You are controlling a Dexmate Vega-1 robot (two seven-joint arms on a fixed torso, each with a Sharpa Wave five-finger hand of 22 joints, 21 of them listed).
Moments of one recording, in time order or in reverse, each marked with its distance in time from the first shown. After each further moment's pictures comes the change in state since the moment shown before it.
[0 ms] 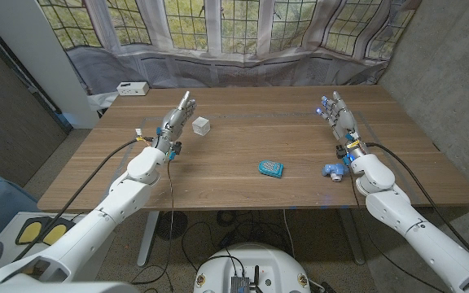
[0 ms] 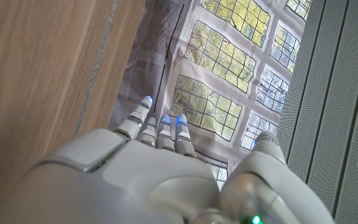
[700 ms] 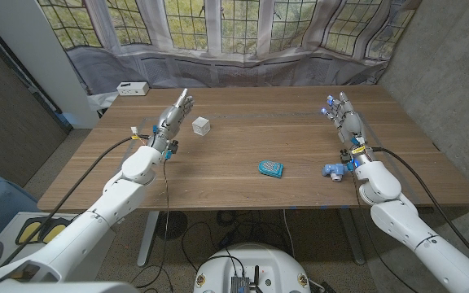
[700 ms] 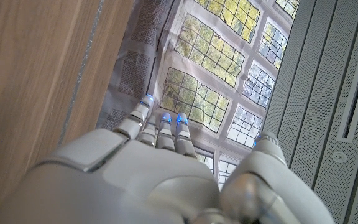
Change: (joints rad) left arm 0.020 0.029 -0.019 -0.032 0.007 -0.010 -0.009; left_hand 0.005 0.005 0.007 -0.007 0.000 -0.024 0.005 -0.032 0.000 -0.018 0.011 -0.023 0.000 -0.006 -0.006 -0.020 0.000 0.000 -0.025 -0.006 0.000; right arm -0.111 -0.014 0.047 -0.119 -0.049 0.037 -0.084; right_hand 0.000 0.000 0.000 0.000 0.000 -0.020 0.005 -0.007 0.000 0.025 -0.007 0.000 0.000 0.018 -0.003 0.000 0.000 0.020 0.002 0.000 0.000
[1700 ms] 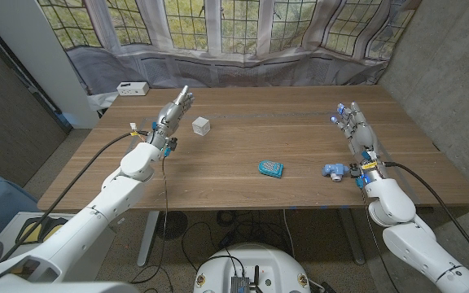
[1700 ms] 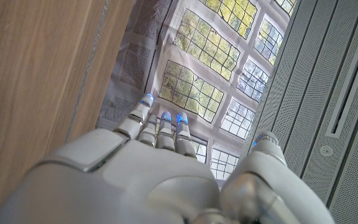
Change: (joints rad) left arm -0.021 0.002 0.001 0.014 0.015 -0.010 -0.016; left_hand 0.005 0.005 0.003 -0.003 -0.004 0.004 0.004 0.000 0.000 0.008 0.000 0.000 0.000 0.004 0.004 0.000 0.000 -0.004 0.004 -0.009 0.000; right arm -0.207 -0.020 0.090 -0.162 -0.062 0.026 -0.087; right_hand 0.000 0.000 0.000 0.000 0.000 0.015 0.007 0.000 0.000 0.012 0.002 0.000 0.005 0.018 -0.007 0.004 0.000 0.020 0.002 0.000 0.000
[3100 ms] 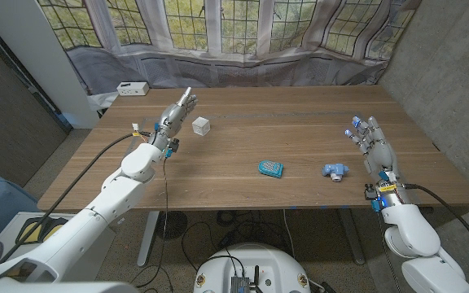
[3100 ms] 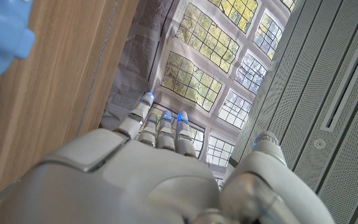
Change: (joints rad) left arm 0.009 0.010 0.008 -0.037 -0.006 0.036 -0.002; left_hand 0.005 0.005 0.004 -0.004 0.000 0.015 0.007 -0.004 0.000 0.020 -0.002 -0.008 0.005 0.021 0.011 0.000 0.000 0.023 0.016 0.000 0.000; right arm -0.247 0.041 0.135 -0.142 -0.067 0.038 -0.034; right_hand 0.000 0.000 0.000 0.000 0.000 0.014 -0.004 0.000 0.000 0.018 0.004 0.000 0.000 0.020 0.002 0.004 0.000 0.021 0.000 0.000 0.000
